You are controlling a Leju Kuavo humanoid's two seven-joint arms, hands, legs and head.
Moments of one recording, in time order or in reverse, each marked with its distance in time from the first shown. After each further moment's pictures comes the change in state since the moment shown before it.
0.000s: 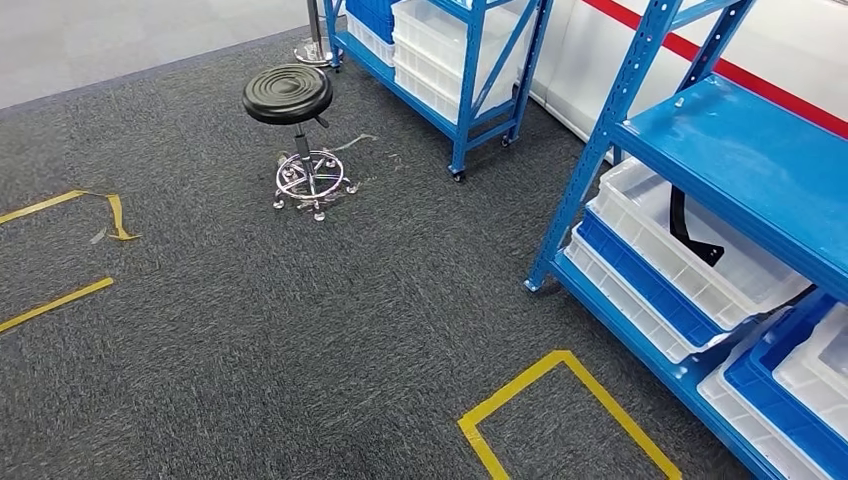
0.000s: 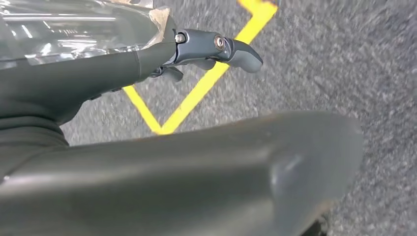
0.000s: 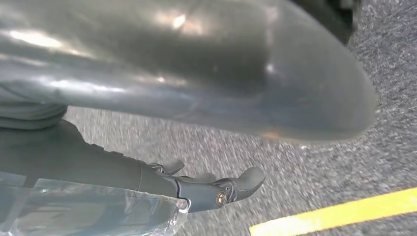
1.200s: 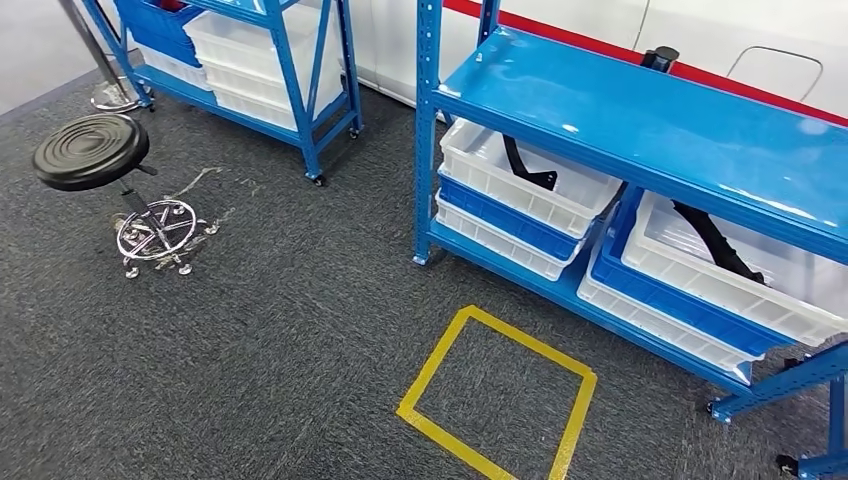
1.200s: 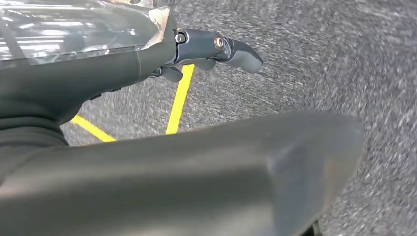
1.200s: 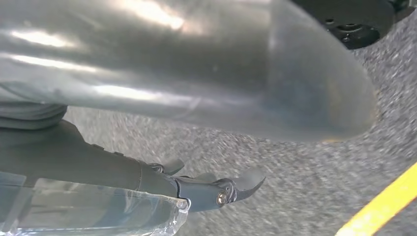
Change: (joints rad) left arm 0.000 -0.003 0.004 -0.001 0.017 -0.021 -0.005; right arm 0.005 -0.010 -0.001 -0.001 -0.007 -0.018 0.004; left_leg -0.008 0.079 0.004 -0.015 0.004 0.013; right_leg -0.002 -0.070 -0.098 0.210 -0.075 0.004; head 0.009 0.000
